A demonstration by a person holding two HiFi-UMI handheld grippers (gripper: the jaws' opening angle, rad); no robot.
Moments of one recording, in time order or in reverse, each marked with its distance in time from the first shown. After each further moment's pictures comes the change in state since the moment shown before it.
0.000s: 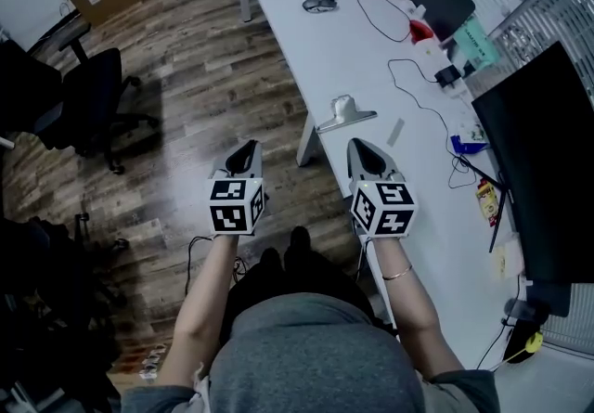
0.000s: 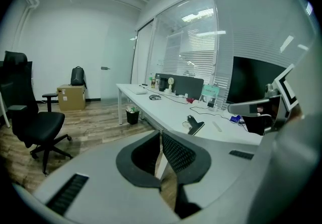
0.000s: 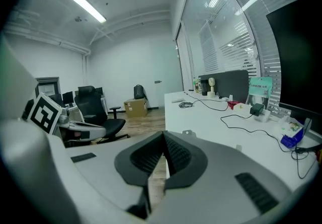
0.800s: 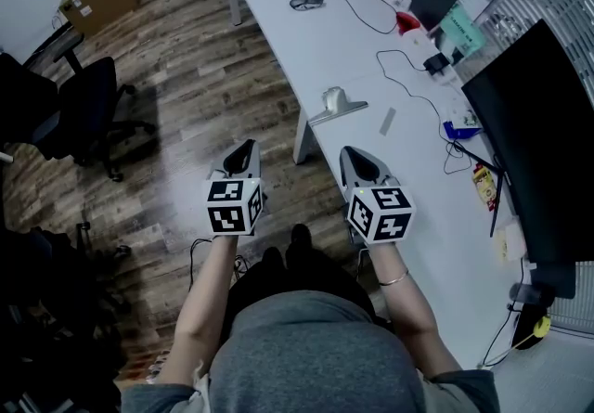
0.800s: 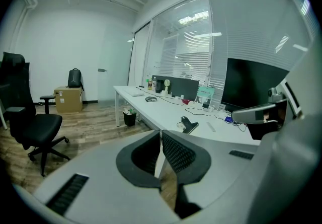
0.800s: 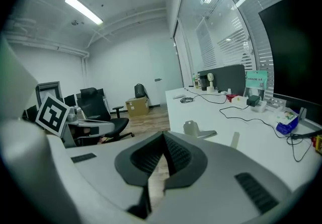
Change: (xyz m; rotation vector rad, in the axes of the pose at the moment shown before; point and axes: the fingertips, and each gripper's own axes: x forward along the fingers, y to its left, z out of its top) left arm -0.014 -0.017 0.001 0.020 -0.020 -0.030; right arm -0.033 0.015 -0.020 0.052 0.031 0.016
